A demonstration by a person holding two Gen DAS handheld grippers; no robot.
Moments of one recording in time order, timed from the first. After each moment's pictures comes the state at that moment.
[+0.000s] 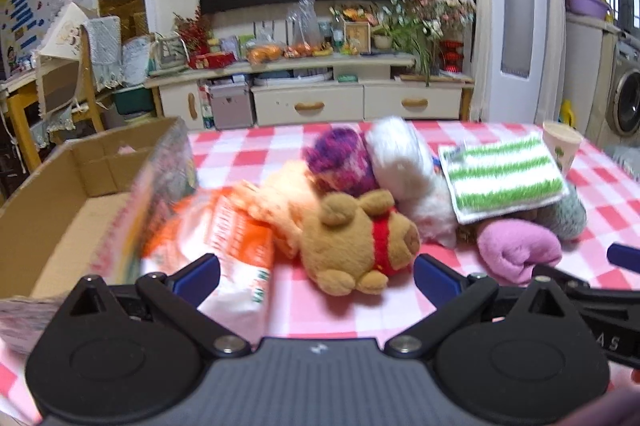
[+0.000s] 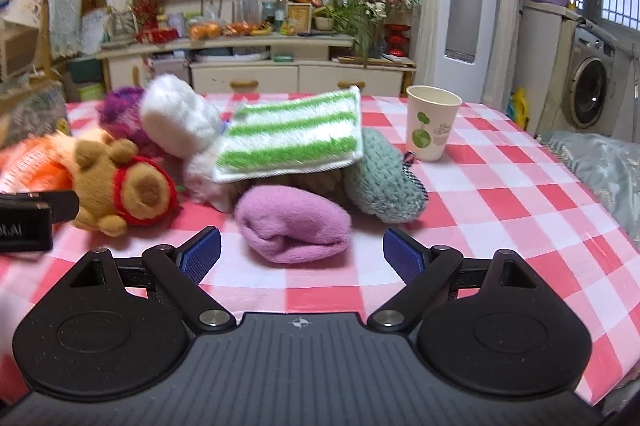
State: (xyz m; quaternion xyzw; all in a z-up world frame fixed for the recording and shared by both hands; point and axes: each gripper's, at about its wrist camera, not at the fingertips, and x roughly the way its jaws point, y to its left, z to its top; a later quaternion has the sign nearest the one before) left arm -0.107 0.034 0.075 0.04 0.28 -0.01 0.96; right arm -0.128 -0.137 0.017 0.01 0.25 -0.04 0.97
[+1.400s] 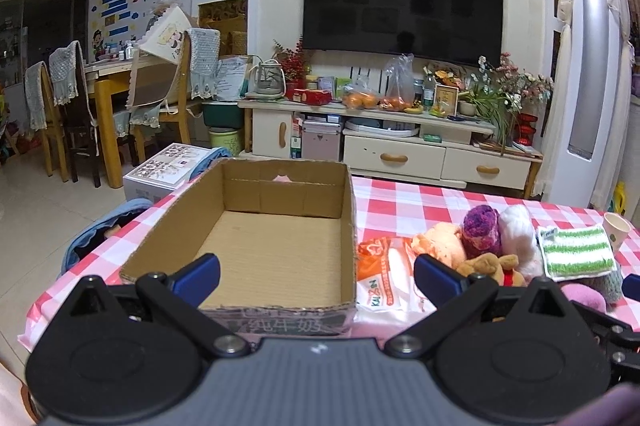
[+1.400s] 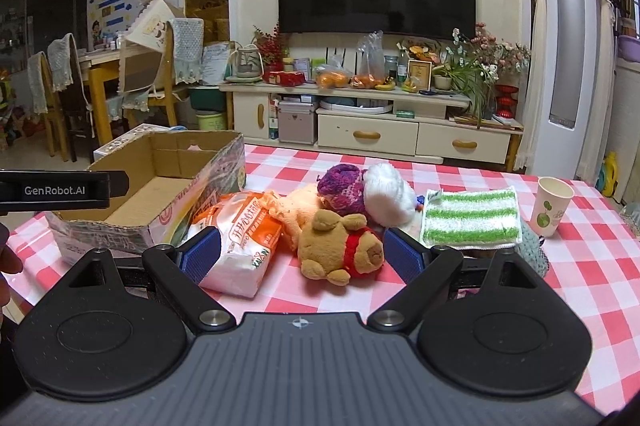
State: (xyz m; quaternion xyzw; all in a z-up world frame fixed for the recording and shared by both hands) left arm -0.164 0.172 0.117 -0.03 0.22 0.08 0.97; right arm -0.179 -0.064 0.073 -0.02 0.19 0.12 0.97
